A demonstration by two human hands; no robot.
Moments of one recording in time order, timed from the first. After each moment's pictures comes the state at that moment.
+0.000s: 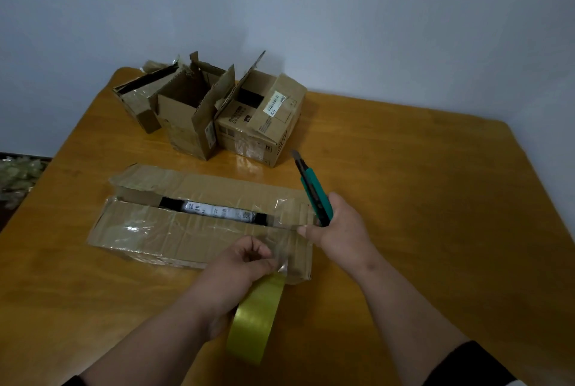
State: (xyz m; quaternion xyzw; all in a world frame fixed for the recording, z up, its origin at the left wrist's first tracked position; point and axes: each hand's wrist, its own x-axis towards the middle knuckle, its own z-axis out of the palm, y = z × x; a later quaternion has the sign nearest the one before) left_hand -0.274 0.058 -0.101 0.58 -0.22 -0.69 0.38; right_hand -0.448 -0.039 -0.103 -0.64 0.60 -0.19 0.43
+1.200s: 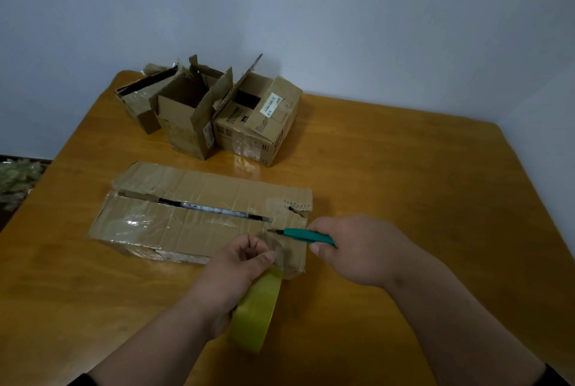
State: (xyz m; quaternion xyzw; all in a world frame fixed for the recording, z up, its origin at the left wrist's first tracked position) left_hand -0.287 0.069 -0.097 0.61 -0.23 -0.64 0.40; right_hand -0.474 -0.020 -0.032 -0.86 0.45 0.16 0.20
